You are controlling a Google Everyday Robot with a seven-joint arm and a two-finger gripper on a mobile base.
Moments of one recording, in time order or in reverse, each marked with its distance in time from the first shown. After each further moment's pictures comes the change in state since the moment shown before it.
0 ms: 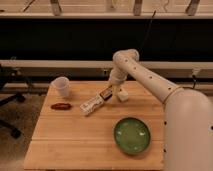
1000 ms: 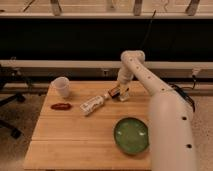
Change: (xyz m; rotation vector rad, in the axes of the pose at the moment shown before) arm 0.074 -0.011 0.032 -0.033 0.028 0.126
